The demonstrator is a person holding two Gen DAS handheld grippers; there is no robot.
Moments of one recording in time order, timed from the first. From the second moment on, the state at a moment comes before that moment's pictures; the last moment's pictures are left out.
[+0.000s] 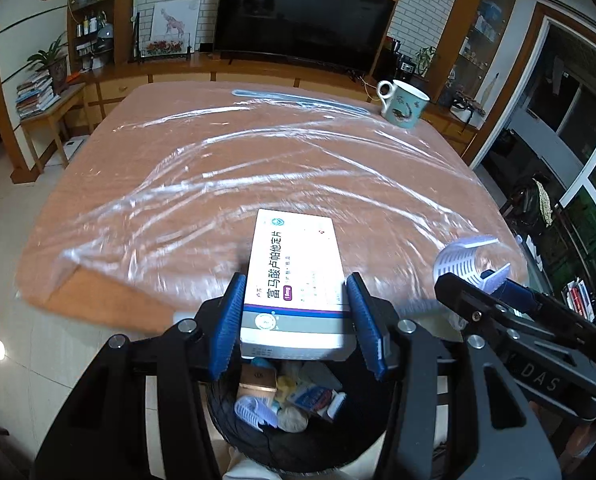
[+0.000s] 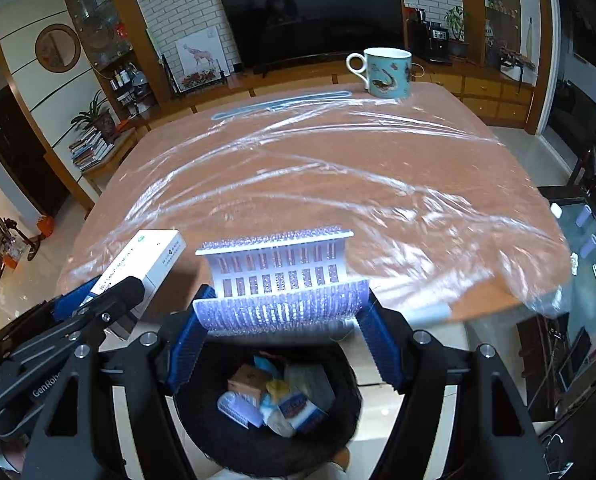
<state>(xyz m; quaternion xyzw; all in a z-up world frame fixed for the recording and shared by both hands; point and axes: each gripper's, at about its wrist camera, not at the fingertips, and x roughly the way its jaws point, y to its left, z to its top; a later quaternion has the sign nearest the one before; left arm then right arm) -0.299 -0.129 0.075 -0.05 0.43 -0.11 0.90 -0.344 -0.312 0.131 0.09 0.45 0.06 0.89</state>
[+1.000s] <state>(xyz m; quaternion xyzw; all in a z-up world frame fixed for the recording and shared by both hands) -0.352 -0.133 0.000 -0.01 0.52 -0.12 0.84 -0.385 -0.294 0.045 0.09 0.56 0.07 0.82</state>
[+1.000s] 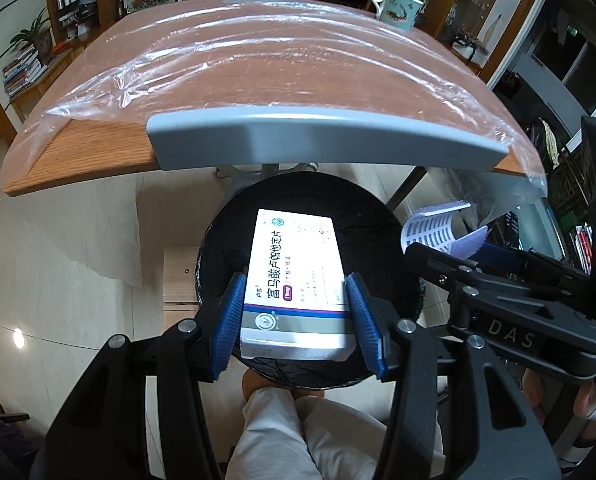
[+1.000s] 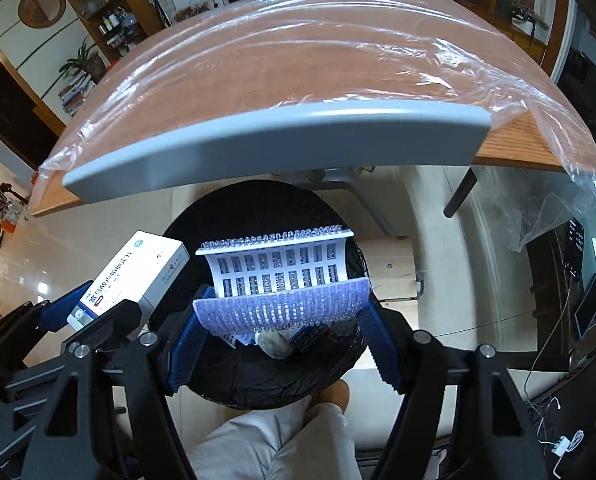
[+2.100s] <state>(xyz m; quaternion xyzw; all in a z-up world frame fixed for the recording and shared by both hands) -0.325 -0.132 -0.042 -0.01 0.58 -0.13 0.81 -0.359 -0.296 0.005 0.10 0.60 0.05 0.79</state>
